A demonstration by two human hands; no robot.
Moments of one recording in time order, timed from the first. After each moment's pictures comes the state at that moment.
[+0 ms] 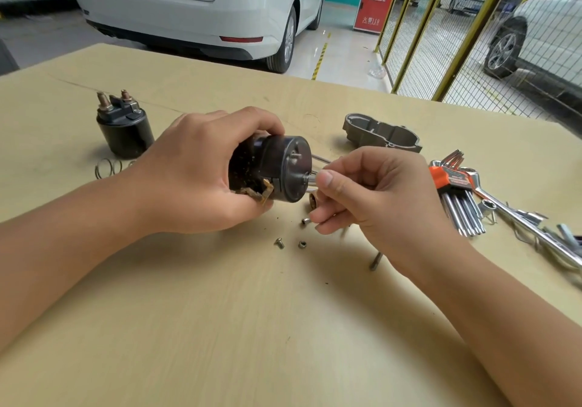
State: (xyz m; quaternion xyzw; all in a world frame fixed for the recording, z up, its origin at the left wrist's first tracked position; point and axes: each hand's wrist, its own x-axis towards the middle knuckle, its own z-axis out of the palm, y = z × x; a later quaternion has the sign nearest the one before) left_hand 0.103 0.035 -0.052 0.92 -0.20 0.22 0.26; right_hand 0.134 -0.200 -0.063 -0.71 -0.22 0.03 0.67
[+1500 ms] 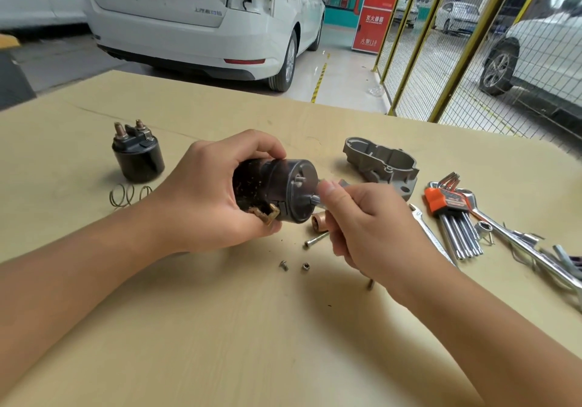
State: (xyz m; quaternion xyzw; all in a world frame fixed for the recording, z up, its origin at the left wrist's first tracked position) left_hand 0.102 0.032 -0.052 0.88 -0.17 0.22 0.39; right_hand 0.125 -0.189 -0.051 -0.85 -0.15 0.05 0.50
